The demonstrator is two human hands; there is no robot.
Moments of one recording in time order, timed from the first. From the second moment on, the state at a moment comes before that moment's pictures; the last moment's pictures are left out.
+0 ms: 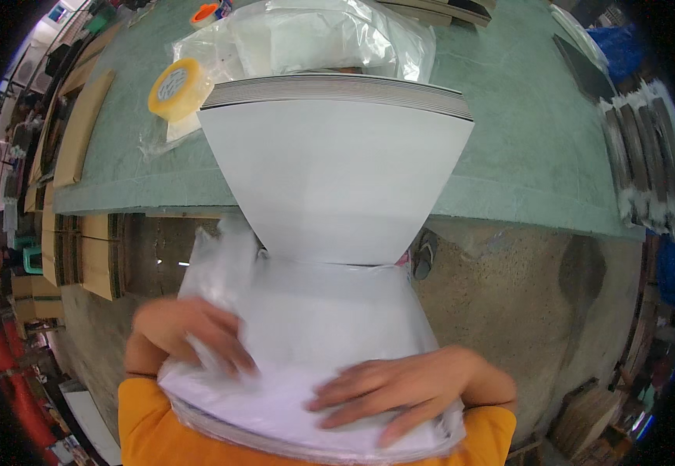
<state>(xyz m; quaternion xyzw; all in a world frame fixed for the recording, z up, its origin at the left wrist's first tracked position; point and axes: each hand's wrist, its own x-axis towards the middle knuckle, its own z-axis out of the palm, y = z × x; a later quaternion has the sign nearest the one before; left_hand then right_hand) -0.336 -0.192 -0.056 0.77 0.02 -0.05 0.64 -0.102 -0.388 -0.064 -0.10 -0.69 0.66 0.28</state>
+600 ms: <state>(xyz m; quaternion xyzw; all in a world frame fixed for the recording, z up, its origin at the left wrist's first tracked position) -0.229 -0.162 -0.032 0.66 0.34 0.27 0.62 -0.072 -0.321 -0.099 -0.49 -0.41 0.67 0.39</state>
